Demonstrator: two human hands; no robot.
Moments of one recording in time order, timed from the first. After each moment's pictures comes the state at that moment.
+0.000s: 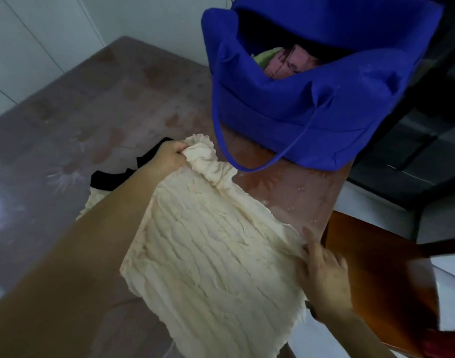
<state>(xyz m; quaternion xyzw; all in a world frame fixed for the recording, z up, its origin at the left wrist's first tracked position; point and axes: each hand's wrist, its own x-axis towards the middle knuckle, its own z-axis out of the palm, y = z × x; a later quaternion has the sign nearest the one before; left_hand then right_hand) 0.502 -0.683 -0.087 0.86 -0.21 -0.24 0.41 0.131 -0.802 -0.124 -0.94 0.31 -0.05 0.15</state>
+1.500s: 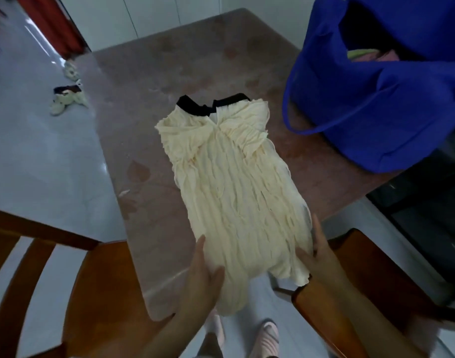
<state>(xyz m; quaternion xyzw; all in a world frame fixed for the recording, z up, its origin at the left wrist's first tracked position) 0.066 -0.563 -0.138 0.85 0.07 -0.16 0.50 0.082 -0.834 -0.131 -0.80 0.14 0.11 0.57</state>
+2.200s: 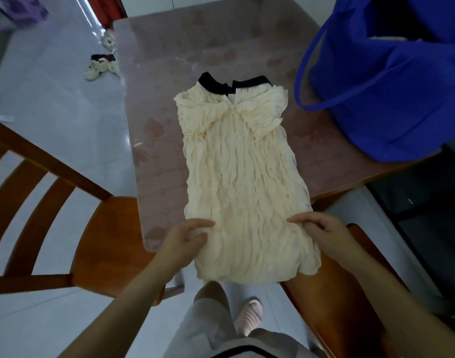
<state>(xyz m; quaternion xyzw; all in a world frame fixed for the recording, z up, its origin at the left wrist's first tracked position) 0.021 -0.567 -0.072 0.81 0.14 -0.21 0.53 0.059 -0.866 -0.073 -0.80 0.05 0.20 0.57</state>
